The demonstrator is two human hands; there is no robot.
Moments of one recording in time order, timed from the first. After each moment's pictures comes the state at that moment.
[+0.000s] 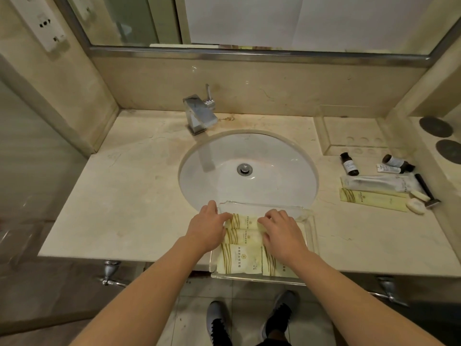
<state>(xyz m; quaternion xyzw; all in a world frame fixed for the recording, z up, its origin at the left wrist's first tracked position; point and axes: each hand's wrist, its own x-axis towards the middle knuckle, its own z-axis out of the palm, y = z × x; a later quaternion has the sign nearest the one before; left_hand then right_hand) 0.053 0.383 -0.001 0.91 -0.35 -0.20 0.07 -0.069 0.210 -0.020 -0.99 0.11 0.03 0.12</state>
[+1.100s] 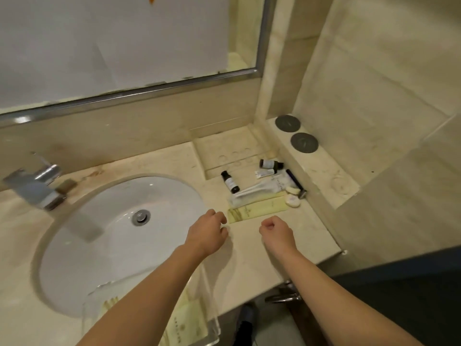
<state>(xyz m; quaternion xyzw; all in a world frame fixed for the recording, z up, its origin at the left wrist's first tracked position) -0.008 0.090 0.012 0.84 -0.48 -0.24 0.12 -0.170 -0.010 0.003 -0.64 0.60 -0.05 0.48</state>
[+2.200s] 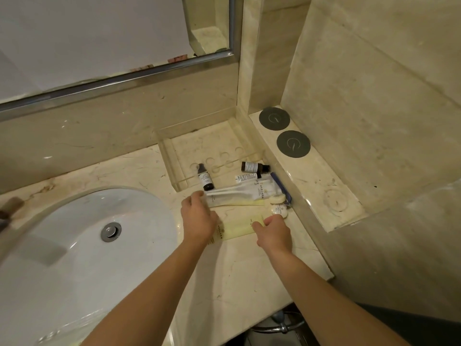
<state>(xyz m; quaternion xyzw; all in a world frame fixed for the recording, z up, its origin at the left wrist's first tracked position) -0.006 -0.023 -0.021 0.88 -0.23 -0.25 0.33 -0.159 -0.100 -0.040 -0.60 0.67 -0.04 0.44</state>
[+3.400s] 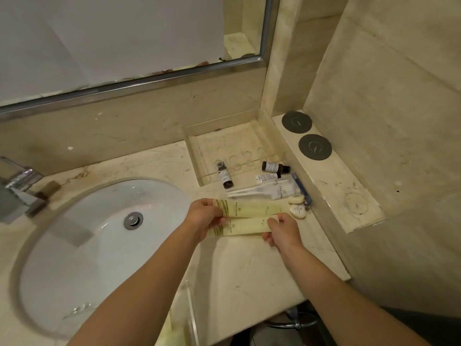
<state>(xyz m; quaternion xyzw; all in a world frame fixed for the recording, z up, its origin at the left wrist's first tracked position) 0.028 0.011 0.011 0.69 0.04 -0.51 0.52 -0.148 -0.081 -0.025 -0.51 0.63 -0.10 0.58</state>
